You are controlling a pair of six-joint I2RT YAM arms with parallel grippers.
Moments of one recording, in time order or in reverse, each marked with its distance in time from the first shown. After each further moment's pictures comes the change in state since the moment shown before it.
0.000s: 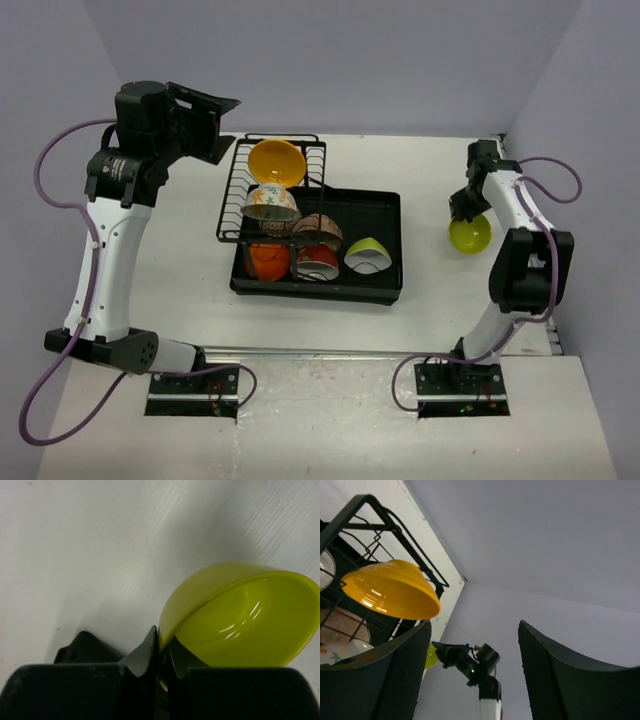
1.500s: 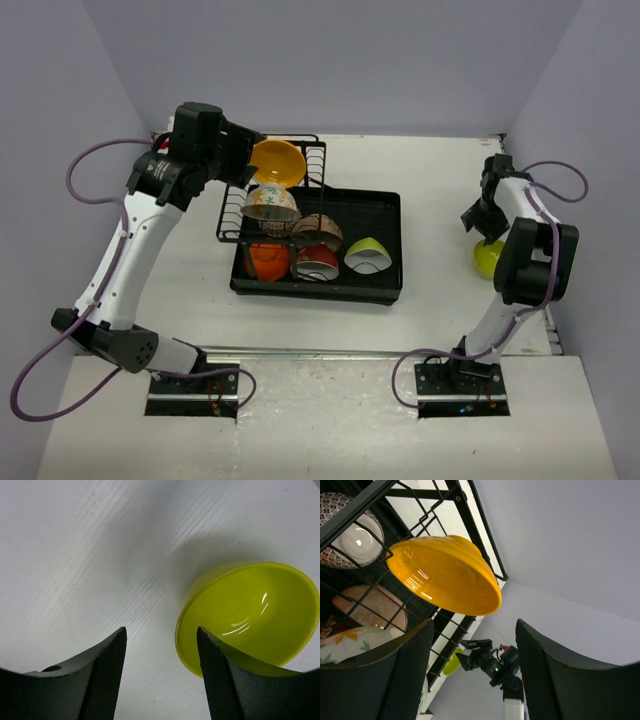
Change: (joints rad) left arm -0.201 0.042 -0.091 -0.098 -0.195 -0.075; right arm -0.135 0.165 -0.056 0.024 0.093 -0.335
